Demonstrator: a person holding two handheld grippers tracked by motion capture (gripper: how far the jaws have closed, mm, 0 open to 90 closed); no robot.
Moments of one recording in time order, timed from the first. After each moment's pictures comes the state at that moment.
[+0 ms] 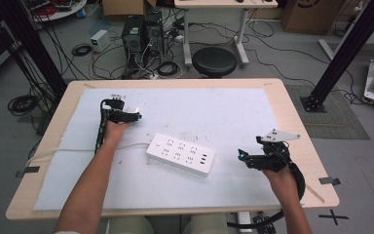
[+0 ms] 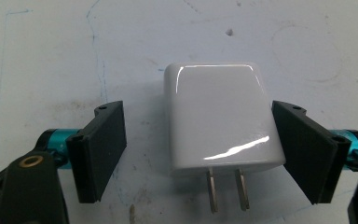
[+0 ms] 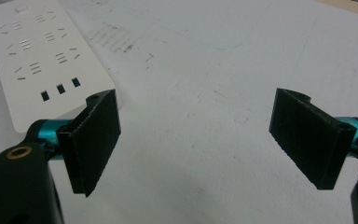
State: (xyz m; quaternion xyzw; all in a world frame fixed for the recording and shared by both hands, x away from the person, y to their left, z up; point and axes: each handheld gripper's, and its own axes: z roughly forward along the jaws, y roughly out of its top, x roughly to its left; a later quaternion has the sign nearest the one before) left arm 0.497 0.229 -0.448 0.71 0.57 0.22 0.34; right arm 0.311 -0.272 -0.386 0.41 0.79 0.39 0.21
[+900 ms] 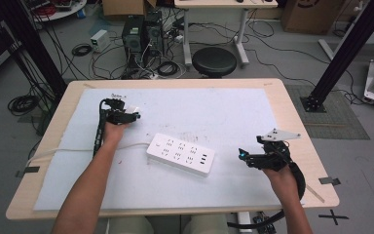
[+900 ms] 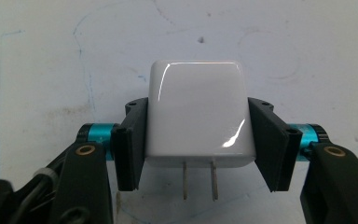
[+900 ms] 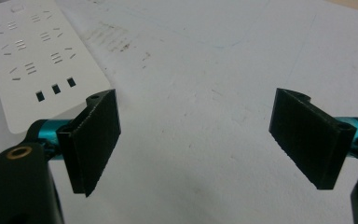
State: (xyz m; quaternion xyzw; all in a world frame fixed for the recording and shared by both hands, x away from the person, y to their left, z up) left arm 0.480 0.226 -0.430 0.73 0.54 0.22 0.36; right arm 0.314 -0.273 -0.388 0.42 0.79 0.39 0.21
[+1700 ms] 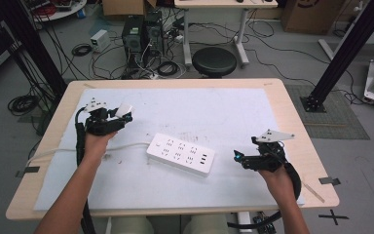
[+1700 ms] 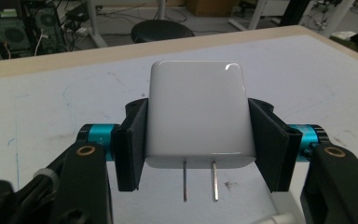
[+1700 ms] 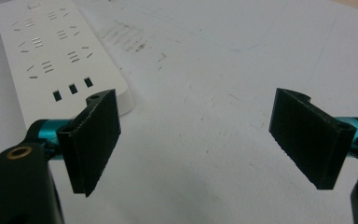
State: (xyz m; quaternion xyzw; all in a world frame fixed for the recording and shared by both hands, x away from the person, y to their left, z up) left arm 0.392 0.245 -0.381 0.69 0.45 0.23 0.51; right arm 0.312 -0.261 -0.388 0.40 0.80 0.39 0.20
